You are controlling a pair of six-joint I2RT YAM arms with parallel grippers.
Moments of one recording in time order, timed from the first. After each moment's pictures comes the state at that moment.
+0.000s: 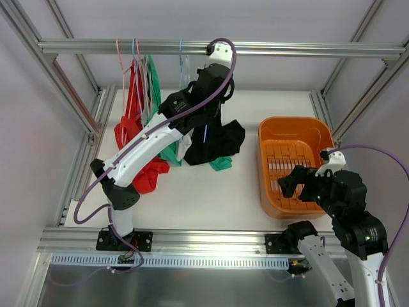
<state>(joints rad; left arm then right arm) -0.92 1.86 2.27 -0.78 -0.77 -0.17 0.26 0.43 1.02 -1.09 -0.05 0.31</state>
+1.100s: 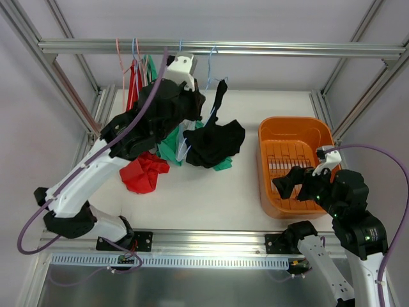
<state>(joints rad) -0.95 1.45 1.93 -0.69 -0.48 -0.27 0.26 0.43 1.02 -1.05 -0.17 0.27</state>
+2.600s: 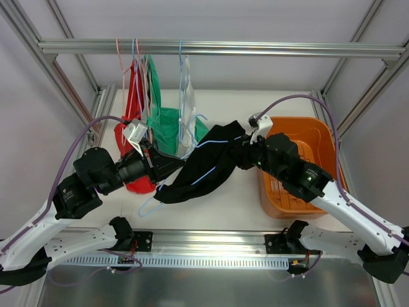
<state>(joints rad) -0.96 0.69 1.11 -0.48 0.04 -0.51 0.89 0.94 1.04 -0.43 0.13 0.38</state>
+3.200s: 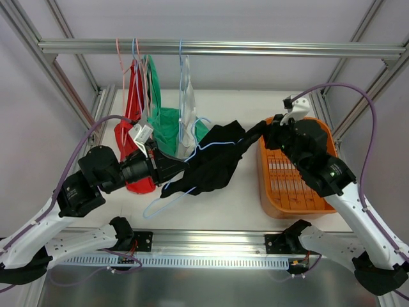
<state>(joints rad) -0.96 0.70 1.11 -0.47 0.10 -0.50 0.69 0.92 1.17 -0.53 0.29 0.28</state>
